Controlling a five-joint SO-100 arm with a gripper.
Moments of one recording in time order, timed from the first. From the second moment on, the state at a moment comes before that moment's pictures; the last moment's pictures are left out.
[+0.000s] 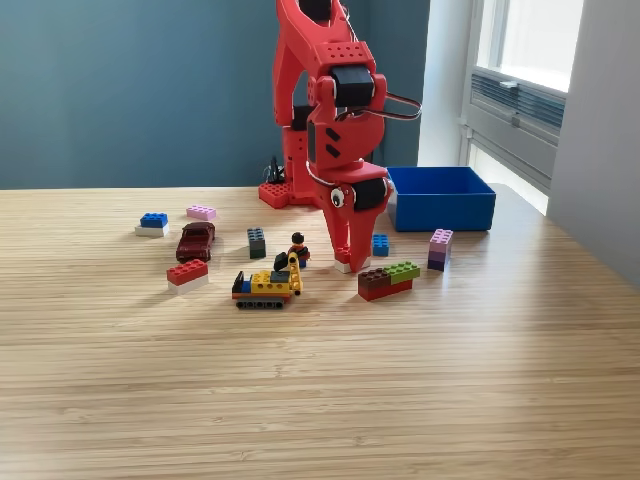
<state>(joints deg) -12.4 86.3 110.1 55.4 -12.5</state>
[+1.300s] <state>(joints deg) -67.9 88.9 82.8 96.2 20.0</state>
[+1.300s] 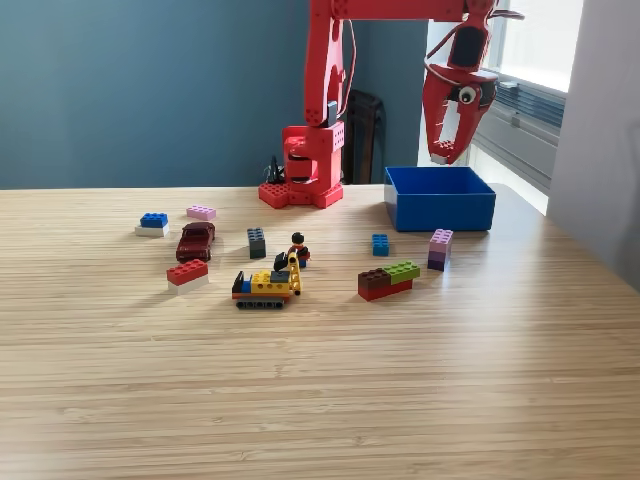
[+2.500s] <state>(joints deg) -43.1 88.9 75.1 96.2 14.5</state>
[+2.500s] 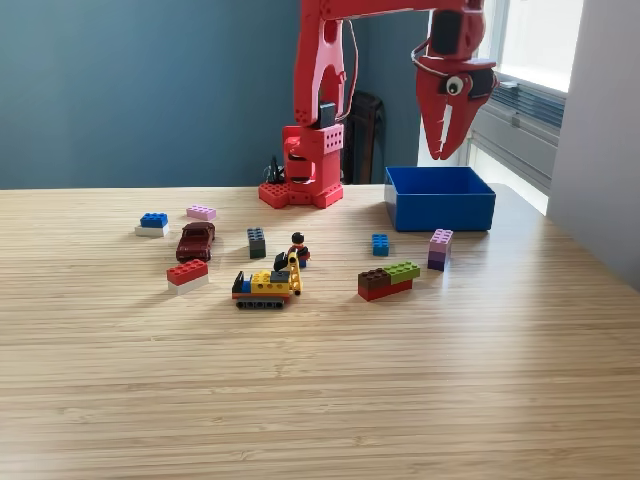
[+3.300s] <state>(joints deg) -6.7 88.9 72.6 95.4 5.4</state>
